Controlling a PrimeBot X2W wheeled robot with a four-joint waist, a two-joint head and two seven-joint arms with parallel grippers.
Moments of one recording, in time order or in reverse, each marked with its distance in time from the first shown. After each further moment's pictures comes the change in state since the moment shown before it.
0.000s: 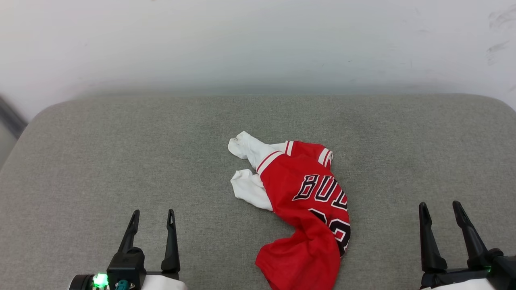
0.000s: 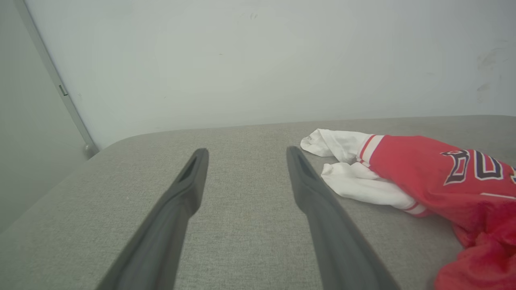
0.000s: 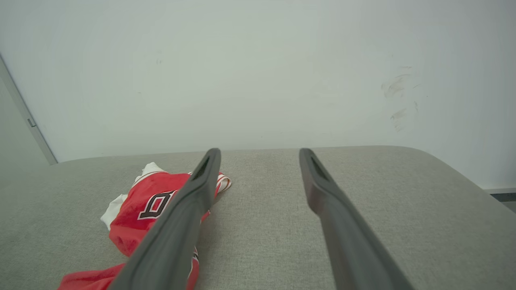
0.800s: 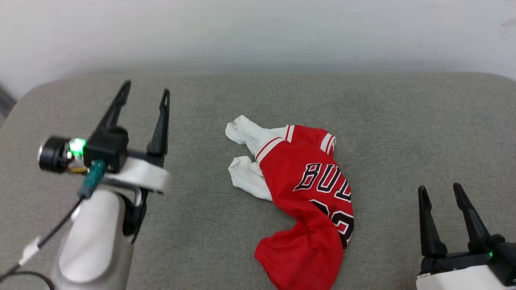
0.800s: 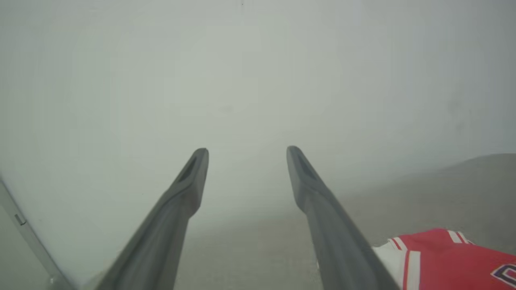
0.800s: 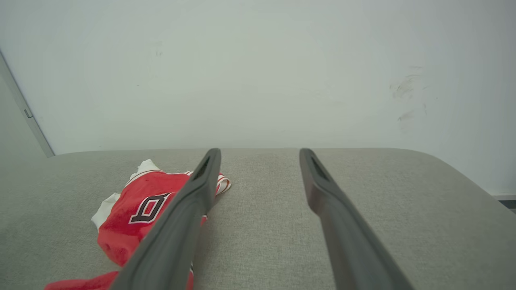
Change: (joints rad) left arm -0.486 0.086 0.023 0.141 0.049 -0.209 0.001; right arm -0.048 0.000 0.006 -0.021 -0.026 0.000 0.000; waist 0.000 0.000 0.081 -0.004
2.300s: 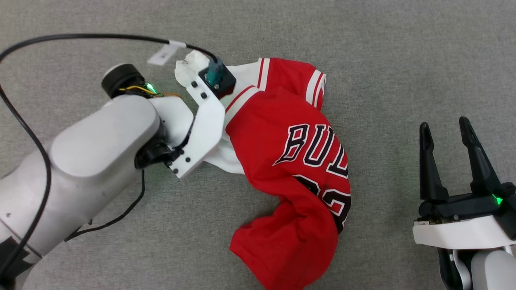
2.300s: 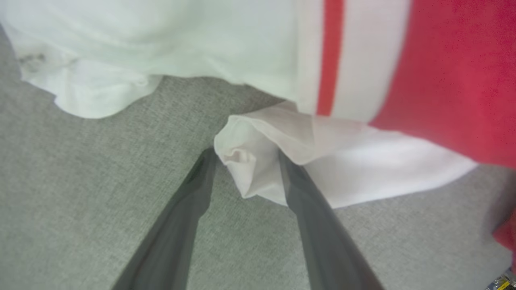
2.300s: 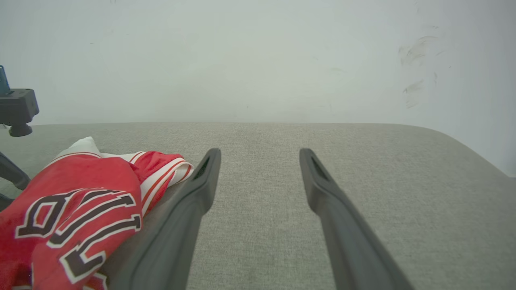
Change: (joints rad) left arm -0.803 0.383 -1.154 0.111 -0.868 -0.055 1.121; right arm -0.222 0.000 0.030 -0.038 -0.023 0.000 0.000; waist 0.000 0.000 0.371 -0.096
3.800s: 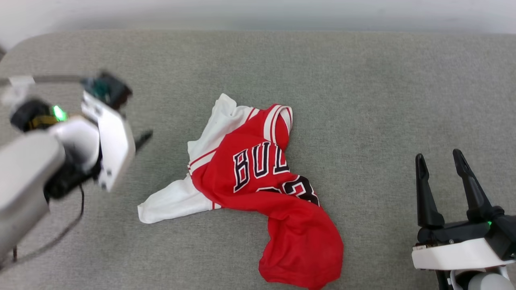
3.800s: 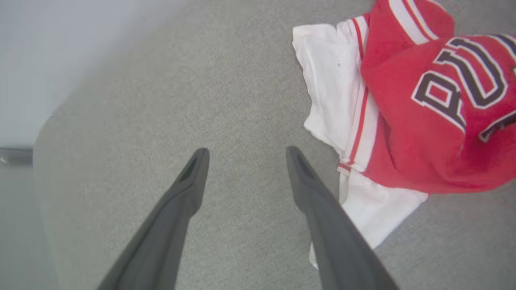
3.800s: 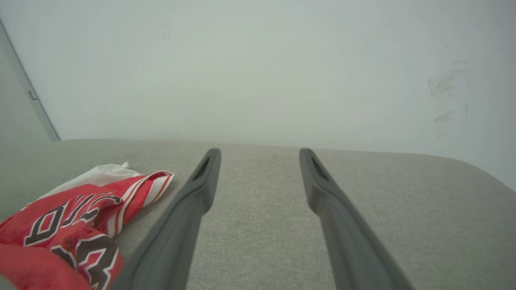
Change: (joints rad) left arm 0.206 0.286 0.125 -0.082 -0.055 0.078 -0.403; right arm 0.101 0.000 -0.012 0.026 -0.021 0.000 0.000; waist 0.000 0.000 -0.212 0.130
